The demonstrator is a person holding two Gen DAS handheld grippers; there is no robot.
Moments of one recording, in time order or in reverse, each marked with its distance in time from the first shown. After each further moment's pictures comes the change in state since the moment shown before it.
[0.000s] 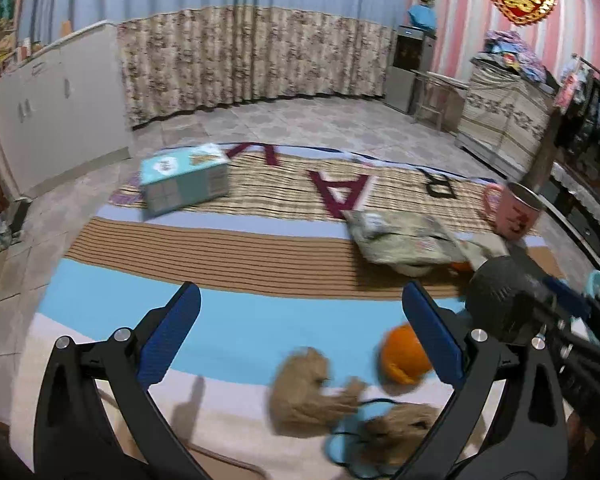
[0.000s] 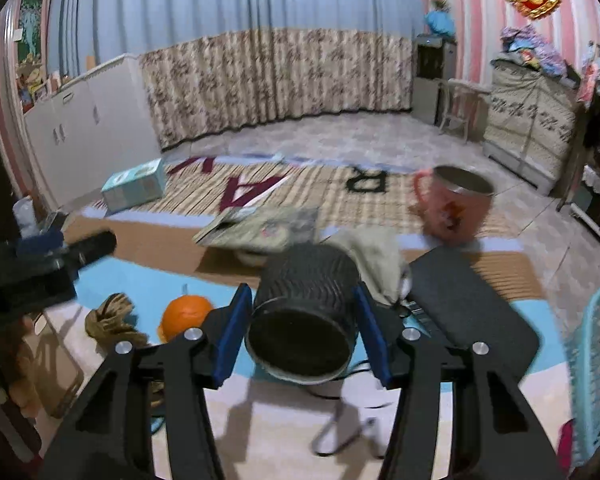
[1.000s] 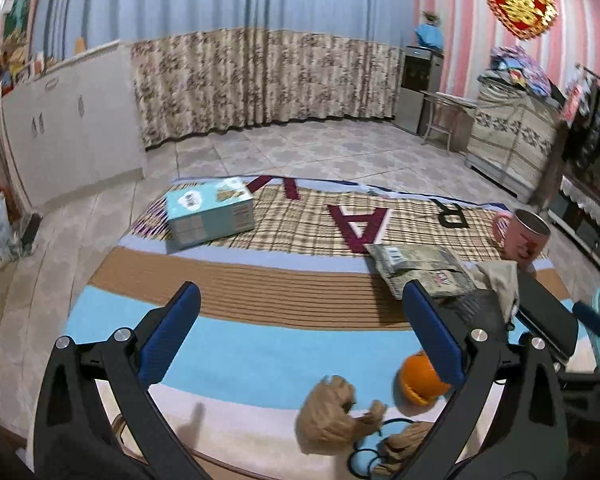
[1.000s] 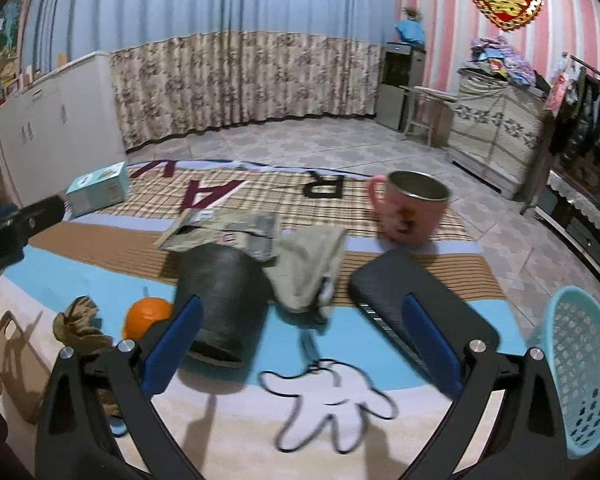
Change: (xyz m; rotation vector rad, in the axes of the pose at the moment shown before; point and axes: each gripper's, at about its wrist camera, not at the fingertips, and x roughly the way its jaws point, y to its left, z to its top) left arm -0.017 0.026 0.021 -0.025 -0.086 0.064; right arm 0.002 0.014 0.001 -0.035 0.020 -0.120
